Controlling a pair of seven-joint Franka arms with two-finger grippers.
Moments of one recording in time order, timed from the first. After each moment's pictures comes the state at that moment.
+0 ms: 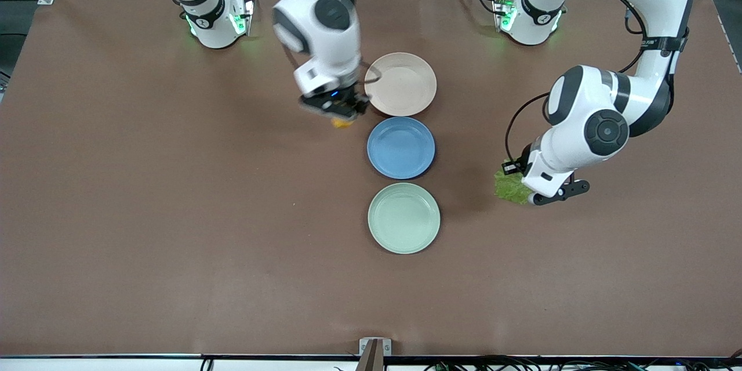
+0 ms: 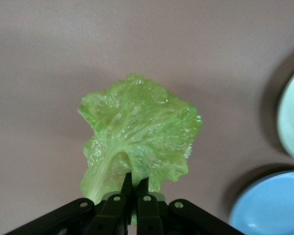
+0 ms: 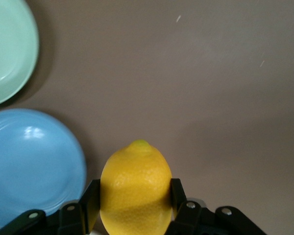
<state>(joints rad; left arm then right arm) -0.16 0.30 -0.10 -1.92 -0.04 2.09 -0.39 0.78 0.24 -0.05 -1.98 -0.04 2.21 1.01</state>
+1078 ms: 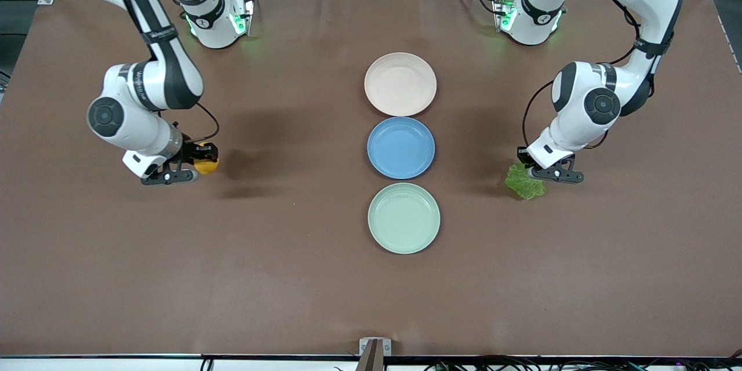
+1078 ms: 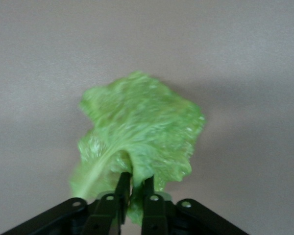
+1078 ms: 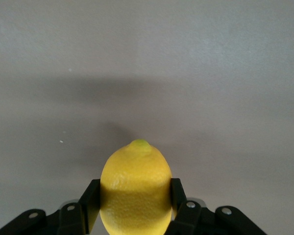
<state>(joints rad) -0.06 0.26 -0.10 -2.32 0.02 2.59 -0.03 0.12 0.21 -0.04 -2.23 0.10 2.31 -0.10</state>
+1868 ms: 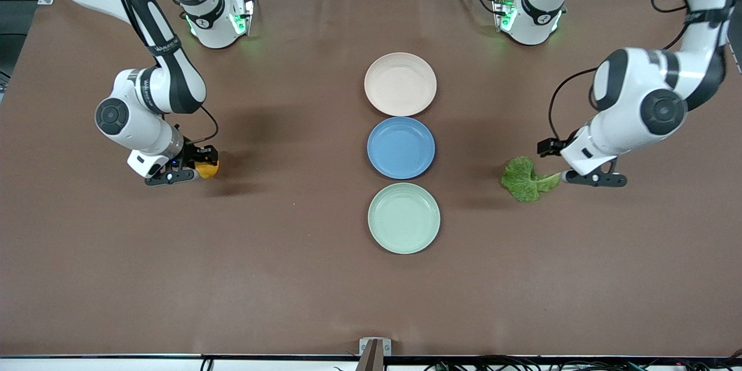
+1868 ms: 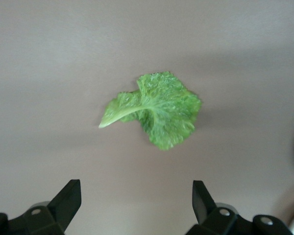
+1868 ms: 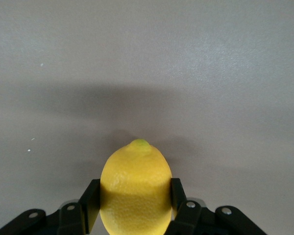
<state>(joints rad) -0.03 0.14 -0.11 -1.98 0.02 1.96 -0.04 0.11 0.27 -0.04 -2.30 0.10 2.50 -0.15</state>
